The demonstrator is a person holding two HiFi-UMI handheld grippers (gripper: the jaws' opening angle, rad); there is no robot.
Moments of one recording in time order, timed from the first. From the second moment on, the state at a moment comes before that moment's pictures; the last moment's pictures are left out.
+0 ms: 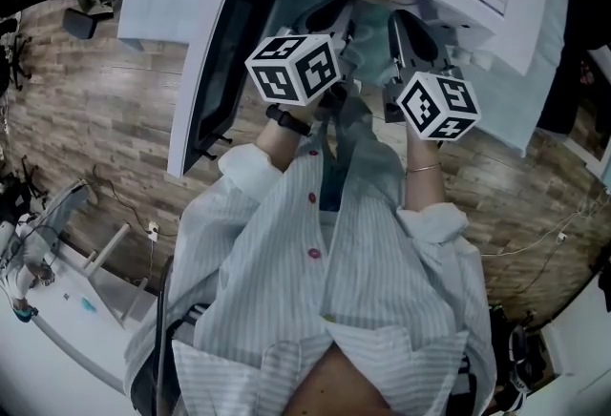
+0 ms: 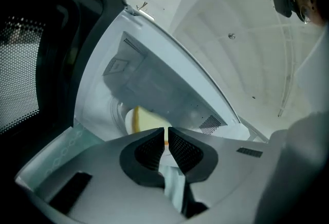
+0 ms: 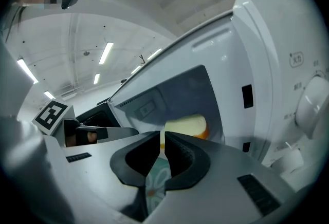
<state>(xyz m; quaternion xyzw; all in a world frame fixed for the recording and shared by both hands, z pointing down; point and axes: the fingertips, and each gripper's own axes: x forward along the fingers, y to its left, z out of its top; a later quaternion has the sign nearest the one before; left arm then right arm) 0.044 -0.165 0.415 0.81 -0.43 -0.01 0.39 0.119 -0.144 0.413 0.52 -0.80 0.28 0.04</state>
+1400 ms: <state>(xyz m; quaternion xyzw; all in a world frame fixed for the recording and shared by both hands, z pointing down) 0.045 -0.184 0.499 0.72 -0.43 -0.07 0.53 0.129 -0.169 0.503 0.55 -0.72 0.43 -0.04</state>
